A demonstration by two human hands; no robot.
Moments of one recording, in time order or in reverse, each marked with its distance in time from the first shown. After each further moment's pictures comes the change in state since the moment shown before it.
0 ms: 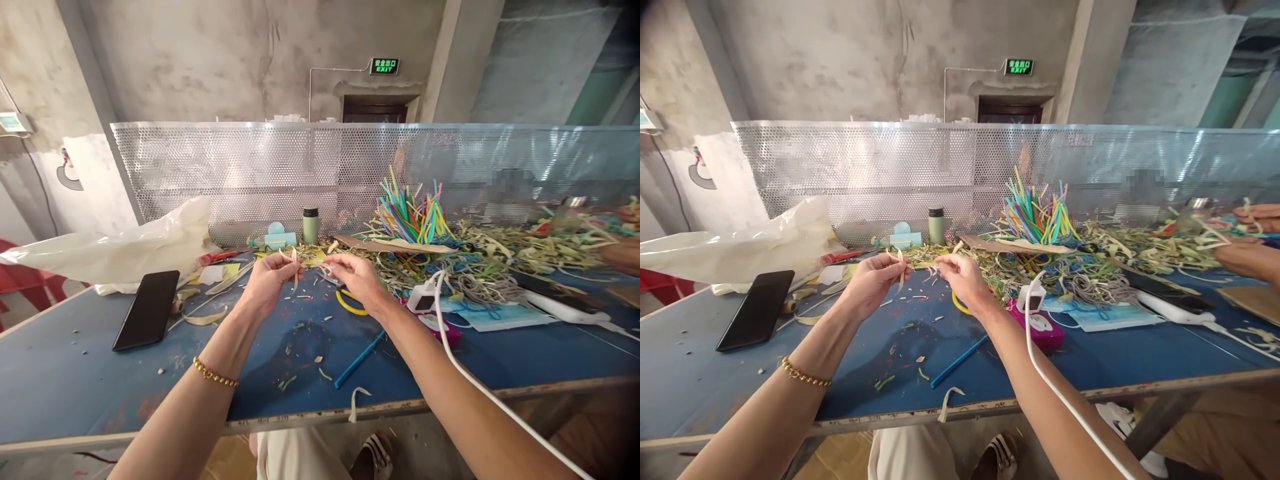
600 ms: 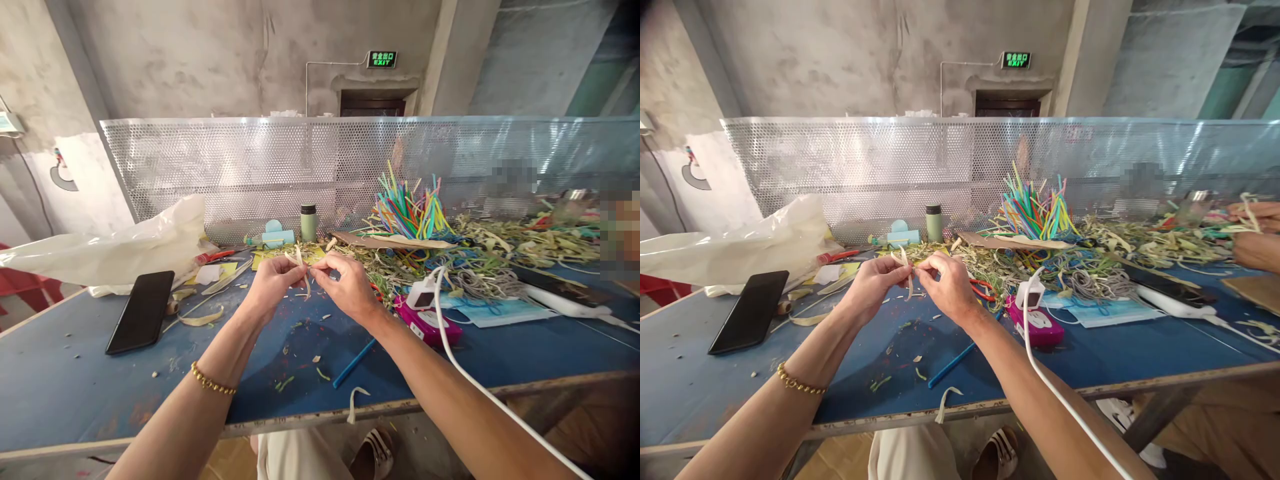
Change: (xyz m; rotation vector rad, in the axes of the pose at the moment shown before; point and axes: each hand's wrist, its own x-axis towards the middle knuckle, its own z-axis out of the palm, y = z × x) left_hand -0.004 -0.009 0.007 0.206 -0.068 0.054; right_hand -0.014 -0.014 0.020 -0.345 0.041 -0.450
